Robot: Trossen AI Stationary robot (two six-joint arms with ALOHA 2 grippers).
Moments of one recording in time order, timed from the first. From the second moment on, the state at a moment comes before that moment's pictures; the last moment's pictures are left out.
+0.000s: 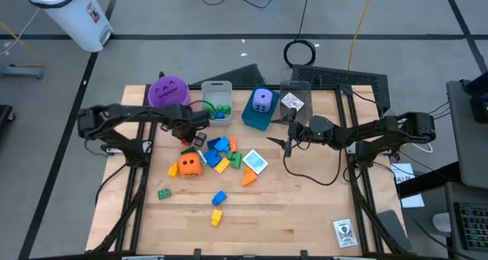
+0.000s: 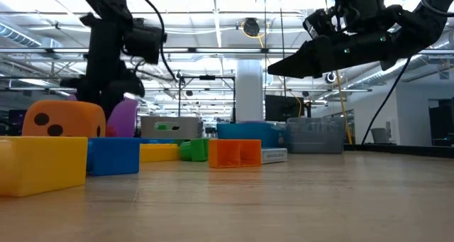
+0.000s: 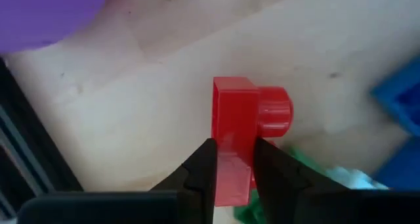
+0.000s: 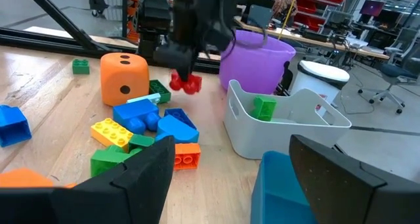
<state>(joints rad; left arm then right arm) 0.34 1.45 0.88 -1.06 -0.10 -0.84 -0.19 1.32 0.39 0.83 0.00 -0.20</state>
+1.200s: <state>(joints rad) 0.68 1.76 1.52 -0.91 -0.15 -0.06 -0.19 1.32 0.39 0.84 0.00 -0.20</state>
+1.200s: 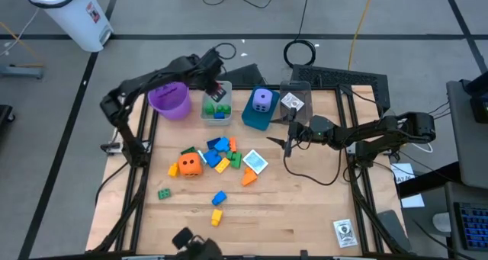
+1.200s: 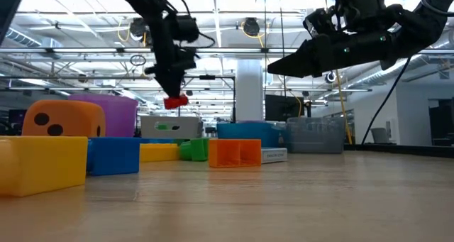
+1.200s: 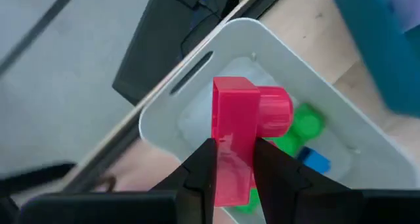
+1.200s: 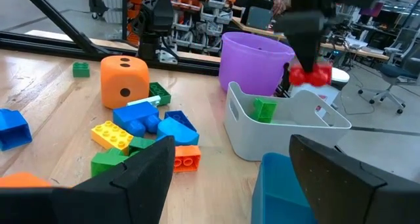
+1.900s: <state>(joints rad) 0.74 1.94 1.55 -0.91 -0.16 0.18 -0.19 1.32 0.39 0.83 0.00 -0.20</state>
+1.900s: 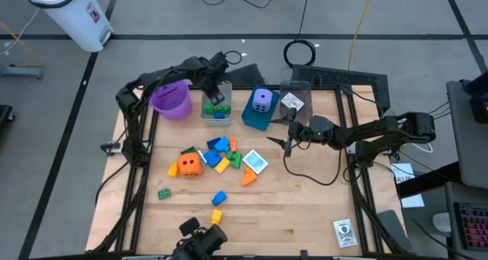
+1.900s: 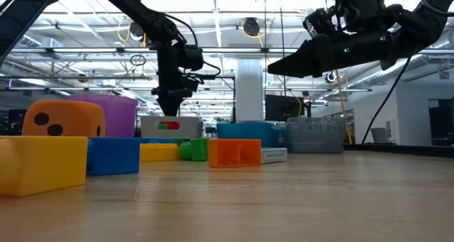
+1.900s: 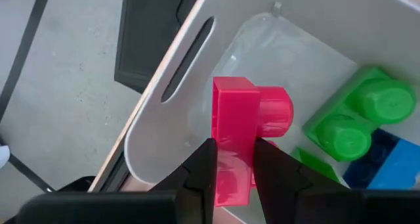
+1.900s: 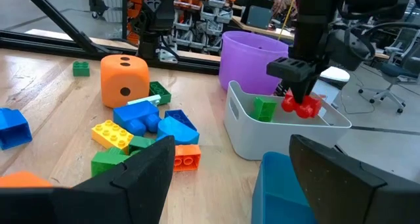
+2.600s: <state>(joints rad) 0.74 1.94 1.55 -0.89 -0.16 0.21 -0.19 1.32 0.39 0.82 0.00 -0.20</state>
